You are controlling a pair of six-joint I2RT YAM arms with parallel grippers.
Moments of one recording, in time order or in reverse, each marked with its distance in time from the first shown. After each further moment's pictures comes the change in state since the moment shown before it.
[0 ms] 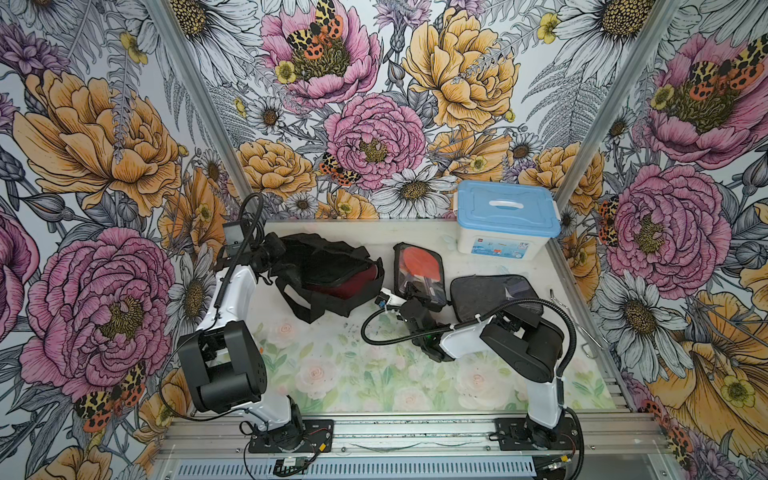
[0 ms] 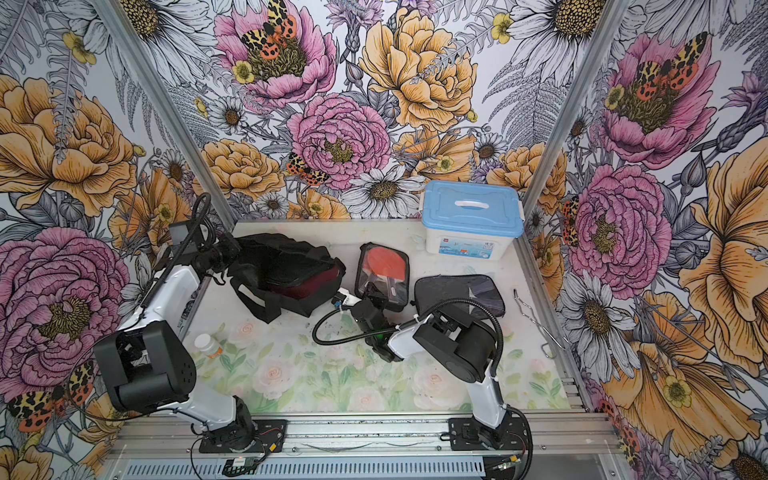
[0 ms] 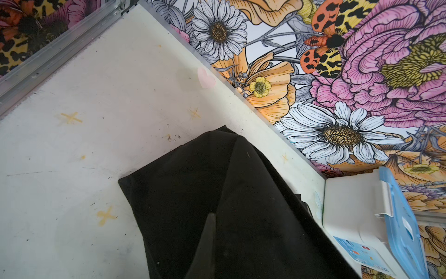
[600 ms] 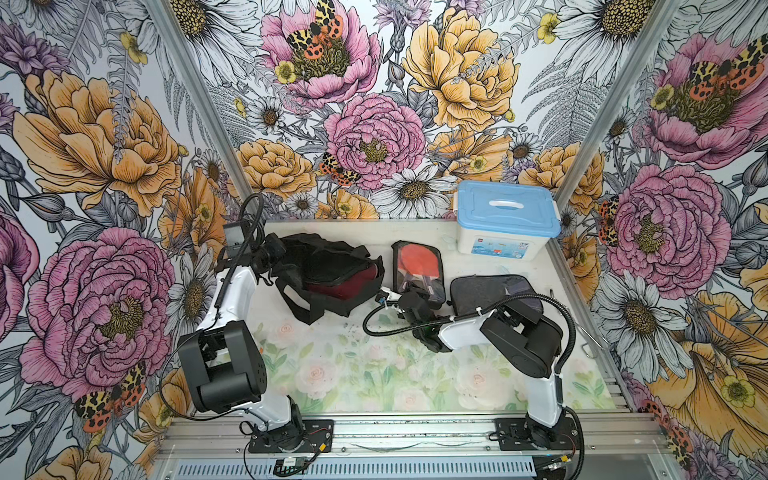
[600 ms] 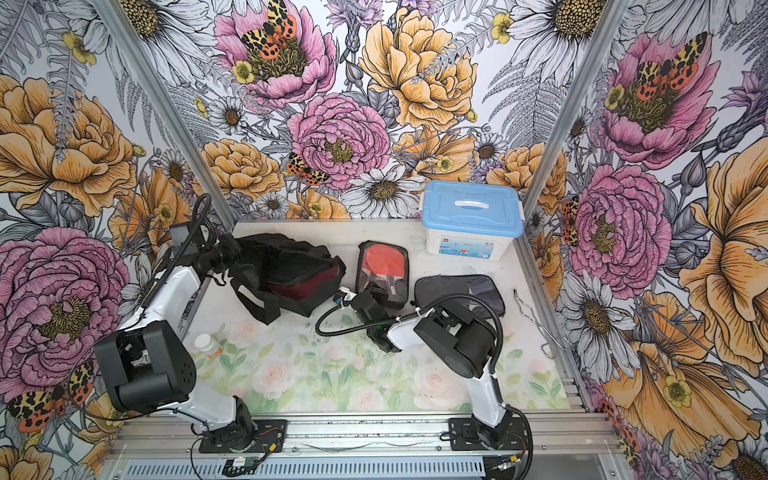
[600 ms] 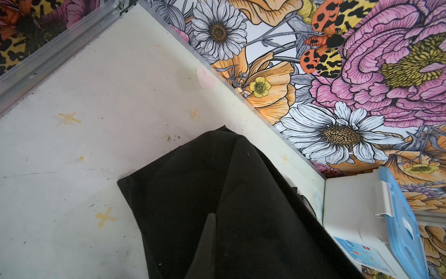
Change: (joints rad) left arm 0.000 0.000 -0.013 0.018 0.004 -0.001; right arm -0.059 0.020 0.068 -0.232 -0.132 0.044
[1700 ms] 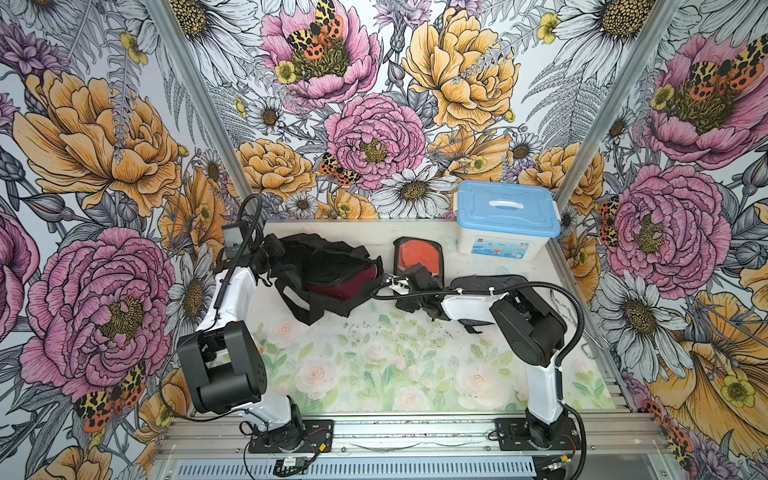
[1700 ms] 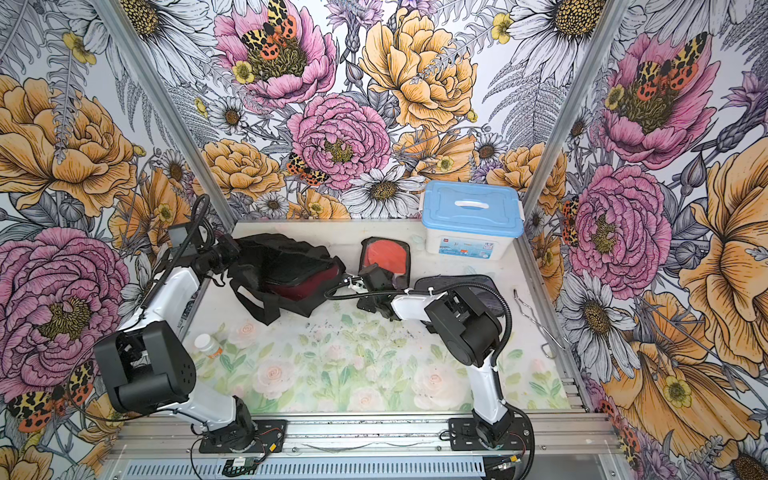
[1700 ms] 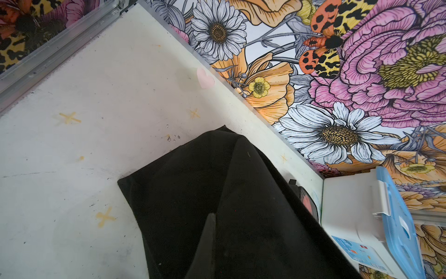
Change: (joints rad) left arm 0.012 -0.004 -0.009 0.007 0.015 0.000; right arm -0.157 0.014 0.248 -0.428 -0.412 0.174
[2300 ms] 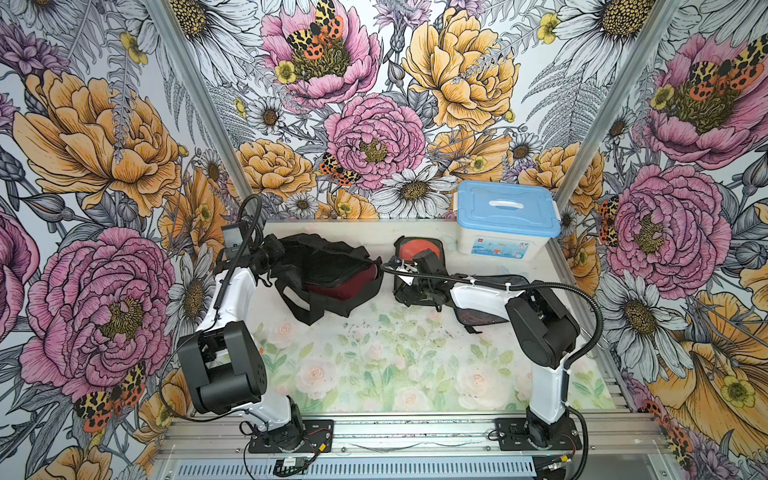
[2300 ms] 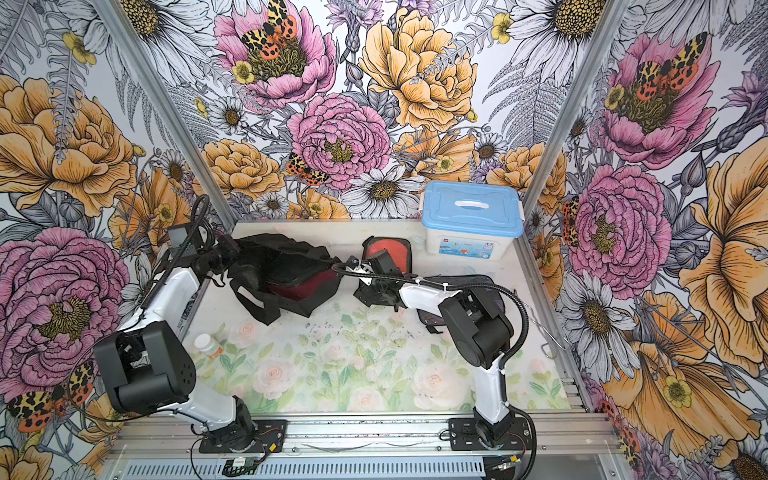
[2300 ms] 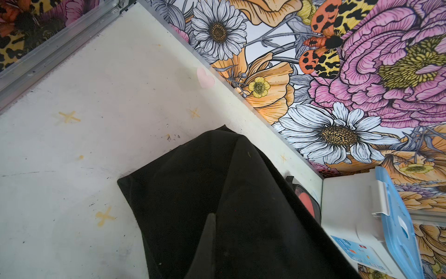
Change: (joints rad) left arm 0.000 -0.002 -0.005 0.004 0.001 -0.003; right arm -0.082 -0.072 0.064 -0.122 -0.291 0.257
